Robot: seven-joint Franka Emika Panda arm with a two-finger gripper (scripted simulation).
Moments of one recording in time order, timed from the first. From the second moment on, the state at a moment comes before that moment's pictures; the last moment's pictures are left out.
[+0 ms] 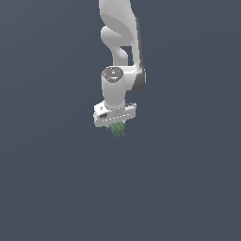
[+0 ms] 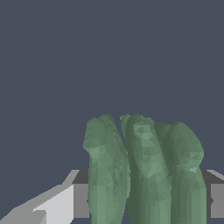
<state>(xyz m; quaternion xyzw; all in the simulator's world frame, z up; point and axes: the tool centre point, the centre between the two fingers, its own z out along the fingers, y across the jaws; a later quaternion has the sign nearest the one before) -0.070 -0.024 0.102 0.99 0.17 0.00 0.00</state>
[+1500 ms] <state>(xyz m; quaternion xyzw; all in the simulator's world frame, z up) -0.005 0.128 0.366 0.99 0.17 0.00 0.00</state>
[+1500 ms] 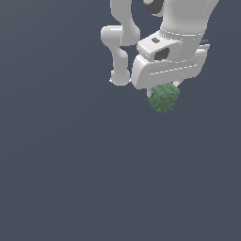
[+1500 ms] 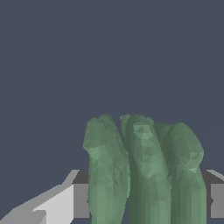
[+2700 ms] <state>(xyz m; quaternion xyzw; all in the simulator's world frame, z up) 0.024 0.179 0.455 0.99 0.17 0.00 0.00</state>
